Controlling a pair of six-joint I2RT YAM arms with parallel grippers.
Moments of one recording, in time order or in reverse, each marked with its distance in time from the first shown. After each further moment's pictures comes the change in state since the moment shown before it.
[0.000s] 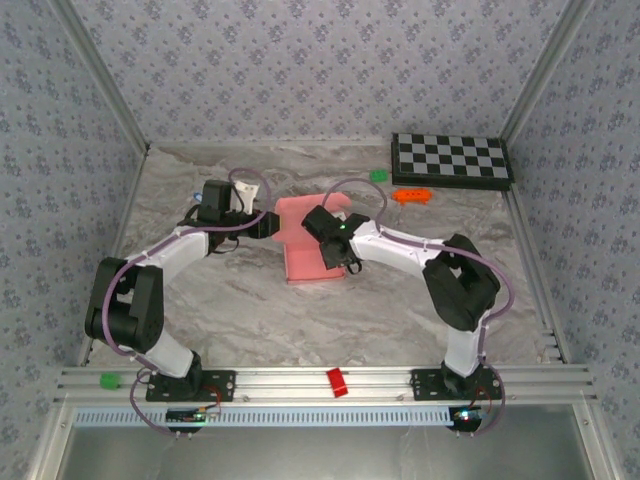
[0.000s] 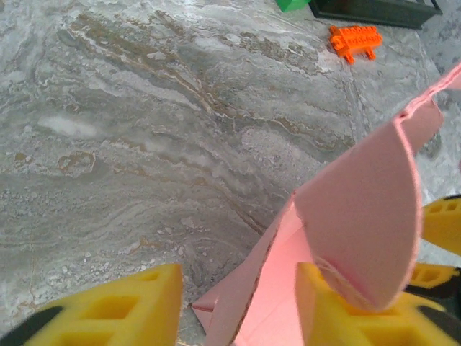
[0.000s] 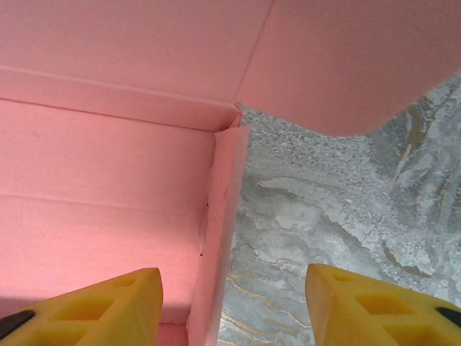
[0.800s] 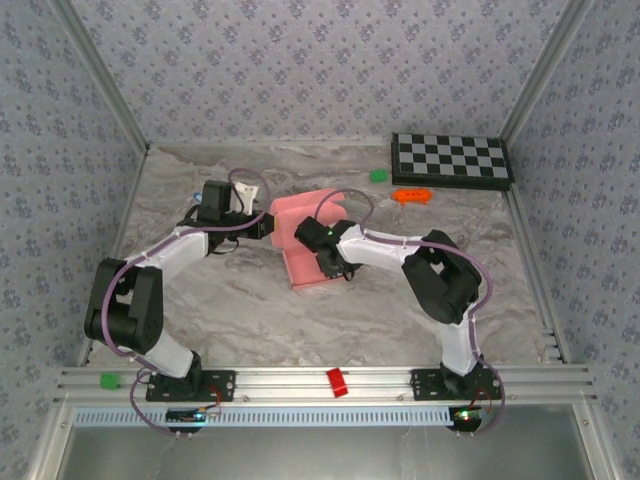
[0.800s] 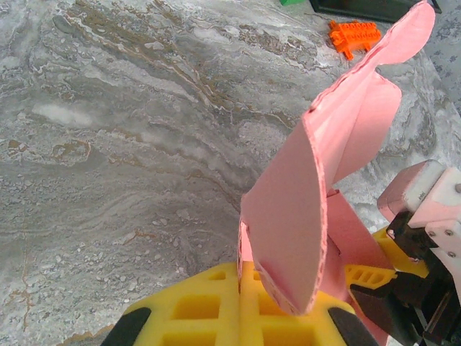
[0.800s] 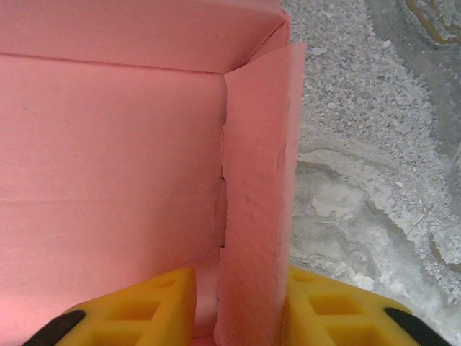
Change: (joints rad) left arm 0.000 -0.006 0.000 -0.021 0.011 -0.016; right arm 0.033 0.117 0.027 -0.043 0.006 -0.008
